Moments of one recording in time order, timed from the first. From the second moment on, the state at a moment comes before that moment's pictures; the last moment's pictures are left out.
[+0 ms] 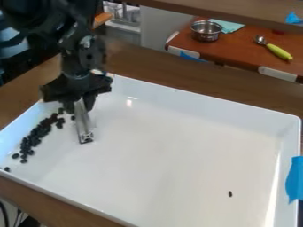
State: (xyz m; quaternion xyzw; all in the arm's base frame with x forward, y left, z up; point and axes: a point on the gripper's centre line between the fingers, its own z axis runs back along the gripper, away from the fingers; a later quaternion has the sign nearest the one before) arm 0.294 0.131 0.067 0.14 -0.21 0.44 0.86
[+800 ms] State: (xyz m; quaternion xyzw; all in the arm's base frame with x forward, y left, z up) arm 0.231 0.101 0.067 0.14 -0.13 0.46 0.87
